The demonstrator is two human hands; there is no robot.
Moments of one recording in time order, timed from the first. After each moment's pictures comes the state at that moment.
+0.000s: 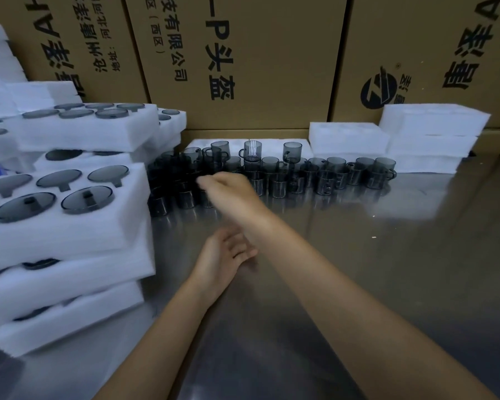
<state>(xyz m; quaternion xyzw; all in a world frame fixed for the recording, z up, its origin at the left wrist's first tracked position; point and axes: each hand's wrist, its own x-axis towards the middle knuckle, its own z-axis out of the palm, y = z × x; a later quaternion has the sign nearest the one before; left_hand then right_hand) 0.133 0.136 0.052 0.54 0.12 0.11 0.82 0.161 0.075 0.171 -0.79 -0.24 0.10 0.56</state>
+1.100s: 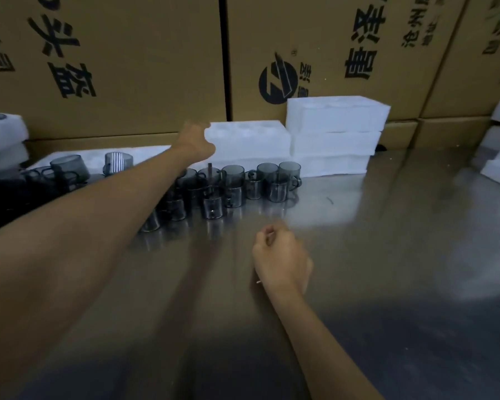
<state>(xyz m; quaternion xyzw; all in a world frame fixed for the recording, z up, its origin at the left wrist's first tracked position) 0.508 0.041 0.159 0.96 0.07 0.15 0.22 0.338 -0.156 0.050 -0.91 0.07 -0.13 0.38</state>
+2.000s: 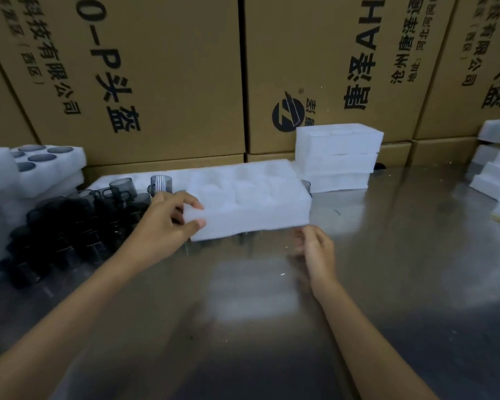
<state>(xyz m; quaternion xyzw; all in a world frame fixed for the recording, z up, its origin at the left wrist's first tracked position) 0.254 0.076 0.146 0.91 -0.04 0.21 0.36 0.331 -0.178 0.055 -0.66 0.07 -0.10 0.74</state>
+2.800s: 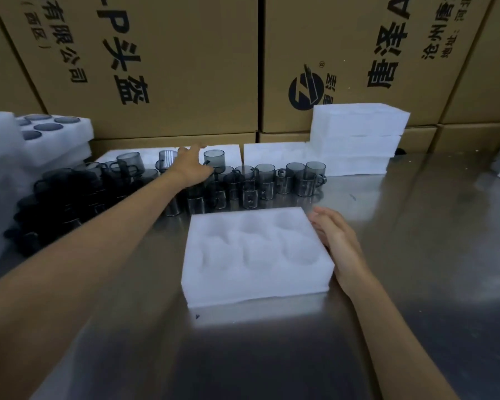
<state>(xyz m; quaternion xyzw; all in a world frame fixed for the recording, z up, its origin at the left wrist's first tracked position) 0.392 0.104 0.144 0.94 0.10 0.15 0.28 0.314 -0.201 0.060 -0.66 0.01 0.00 0.75</state>
